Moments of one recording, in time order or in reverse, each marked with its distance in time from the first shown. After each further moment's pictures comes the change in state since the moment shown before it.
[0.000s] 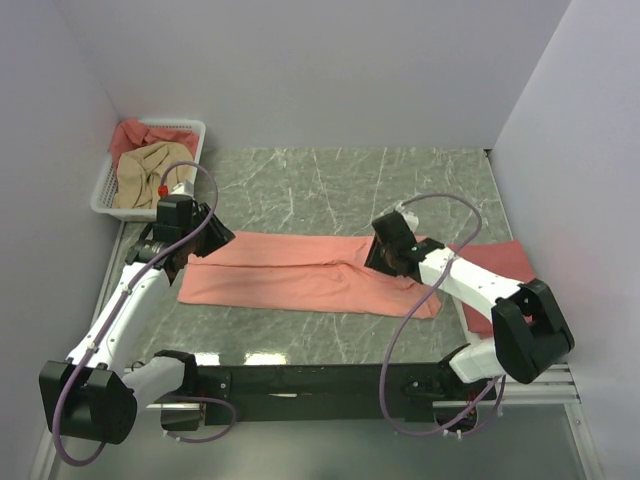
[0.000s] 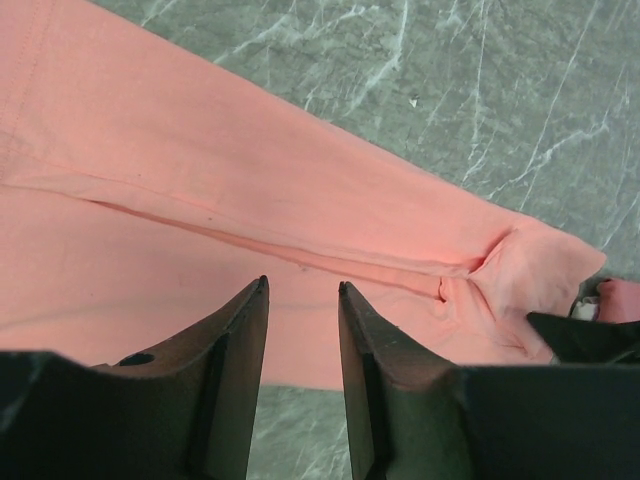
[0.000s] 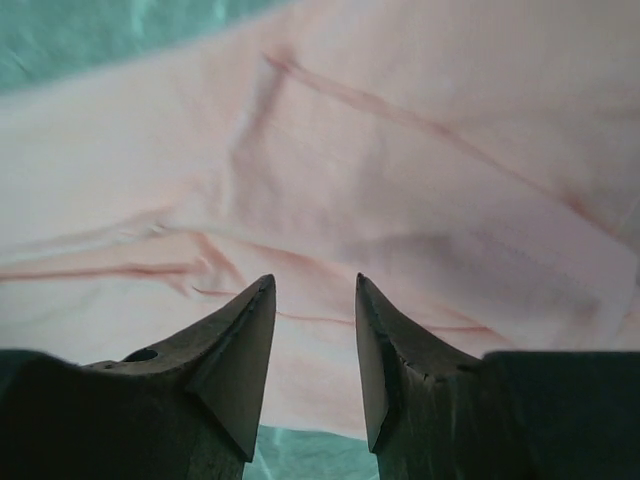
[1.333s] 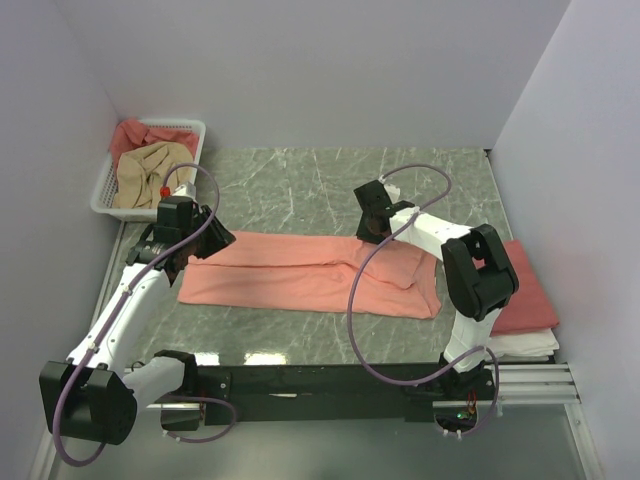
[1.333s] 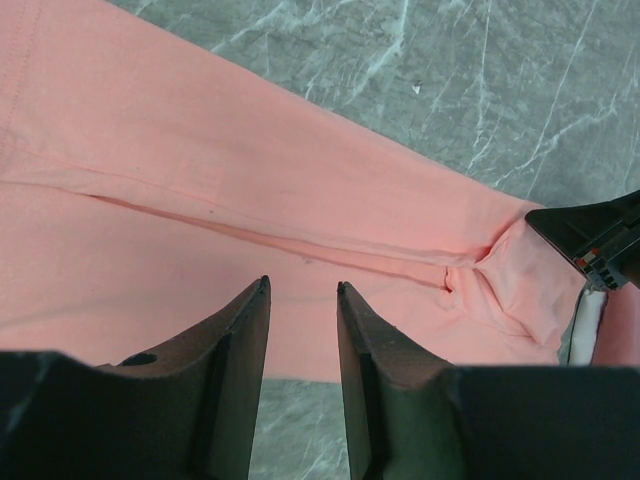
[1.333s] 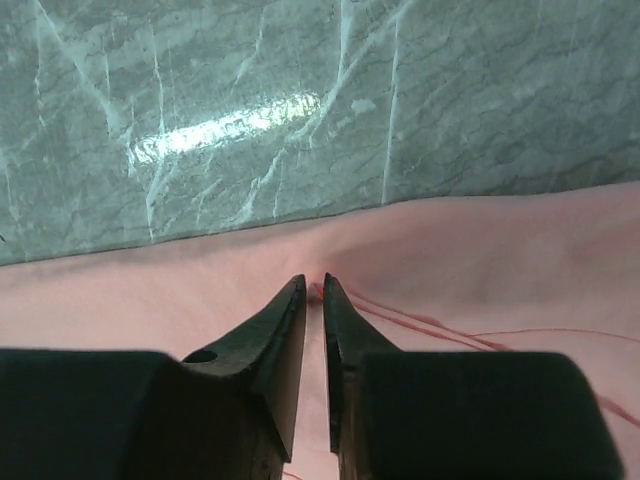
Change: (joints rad) left arm 0.000 -0.004 -0.013 -0.002 0.017 0.022; right arm -0.069 0.428 0.406 -0.038 0.046 -0.097
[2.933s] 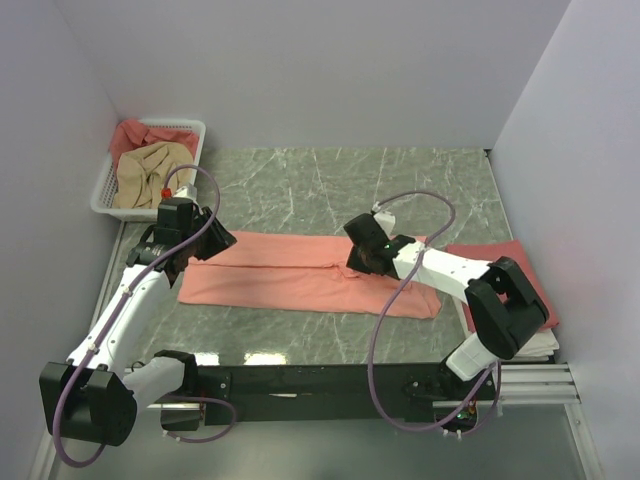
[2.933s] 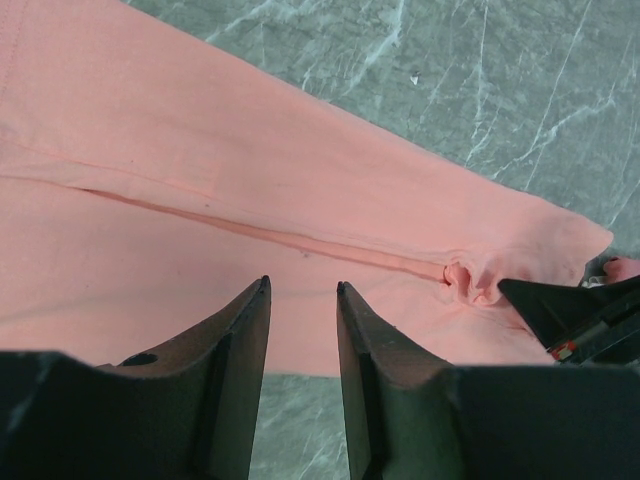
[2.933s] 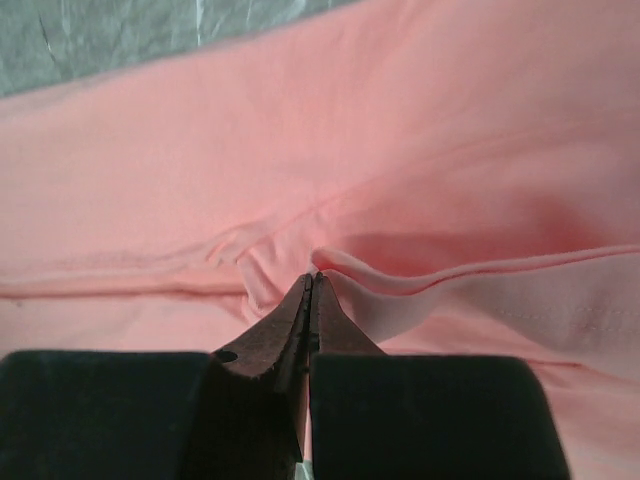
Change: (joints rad) left arm 0.000 -0.006 -0.012 0.003 0.017 0.000; right arm 0.187 -0.256 -0.267 0.061 0.042 0.171
